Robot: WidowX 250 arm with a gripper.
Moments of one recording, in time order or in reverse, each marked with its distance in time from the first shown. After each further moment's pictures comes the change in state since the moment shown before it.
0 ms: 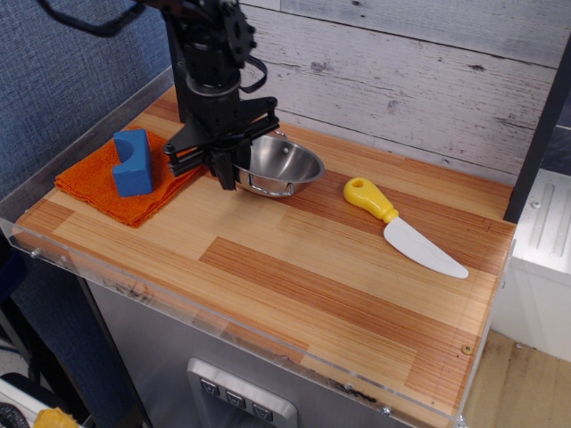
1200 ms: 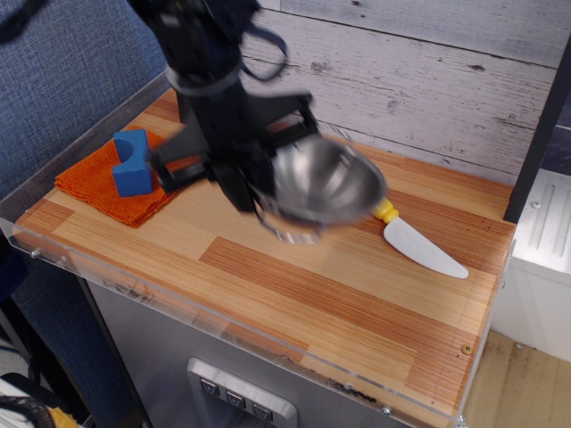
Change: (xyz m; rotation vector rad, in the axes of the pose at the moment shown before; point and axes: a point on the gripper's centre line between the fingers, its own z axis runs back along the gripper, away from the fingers) arm -0.106 0.020 0.083 -0.150 0.071 -0.284
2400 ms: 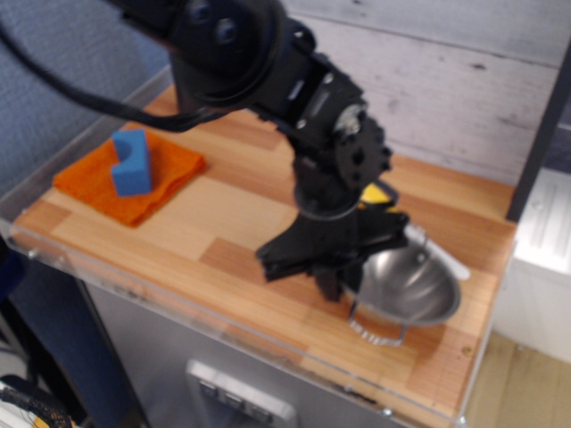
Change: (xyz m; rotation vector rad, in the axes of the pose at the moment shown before) arm -0.028 -0.024 -0.088 0.113 0.016 -0.078
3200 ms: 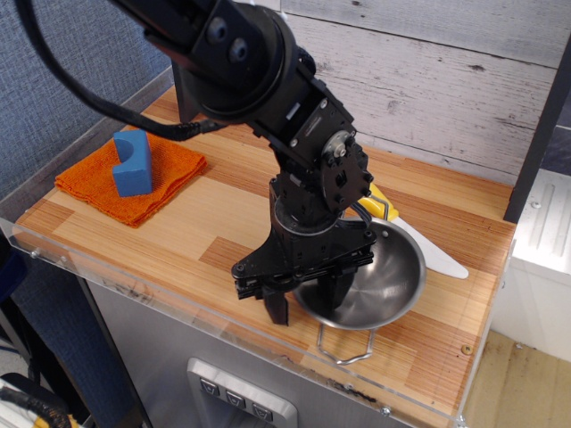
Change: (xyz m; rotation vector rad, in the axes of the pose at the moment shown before) arm 0.000 0.021 -0.010 0.090 0.003 0.085
